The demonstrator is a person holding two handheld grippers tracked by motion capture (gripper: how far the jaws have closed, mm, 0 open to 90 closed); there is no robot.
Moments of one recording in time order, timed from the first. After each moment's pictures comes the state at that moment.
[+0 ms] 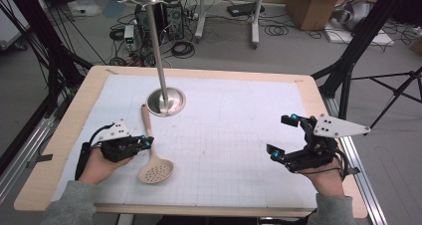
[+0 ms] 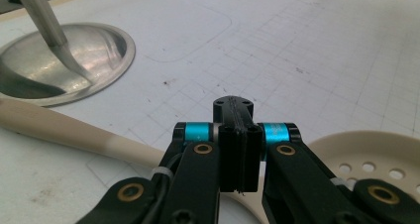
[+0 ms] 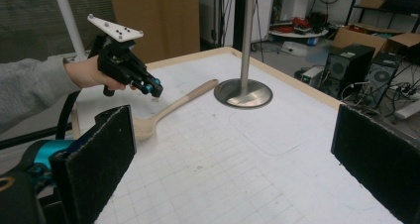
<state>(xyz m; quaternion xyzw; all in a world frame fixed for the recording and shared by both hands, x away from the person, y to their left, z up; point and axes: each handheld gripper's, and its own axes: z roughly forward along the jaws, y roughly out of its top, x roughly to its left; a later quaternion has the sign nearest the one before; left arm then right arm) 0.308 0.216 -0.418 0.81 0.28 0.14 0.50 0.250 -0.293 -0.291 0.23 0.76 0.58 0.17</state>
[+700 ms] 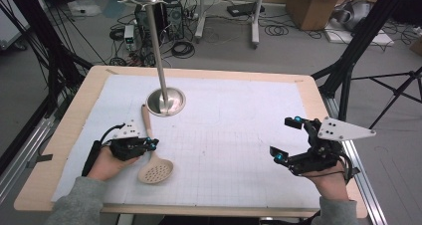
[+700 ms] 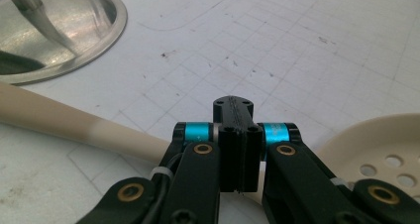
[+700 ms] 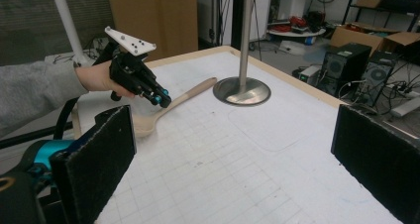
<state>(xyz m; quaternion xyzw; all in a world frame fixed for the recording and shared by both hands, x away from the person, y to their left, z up) 0.323 0.205 -0.436 0.83 0.28 0.13 0.46 0.244 -0.299 -0.291 0.23 0.76 0.58 0.17</state>
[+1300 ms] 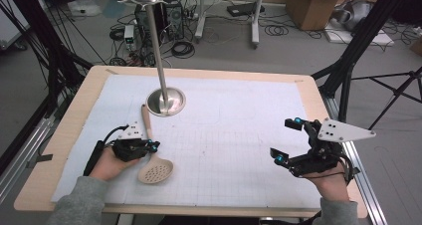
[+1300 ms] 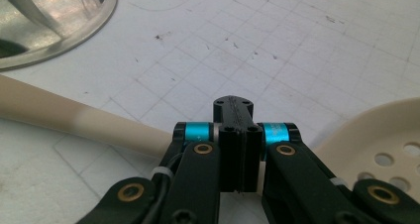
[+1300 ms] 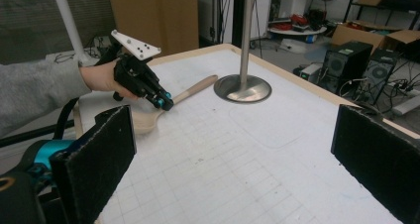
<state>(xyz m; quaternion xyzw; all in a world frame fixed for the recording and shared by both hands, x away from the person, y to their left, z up) 0.324 0.200 -0.443 0.85 0.28 0.12 0.44 0.242 -0.299 -0.293 0.24 0.76 0.58 0.16</state>
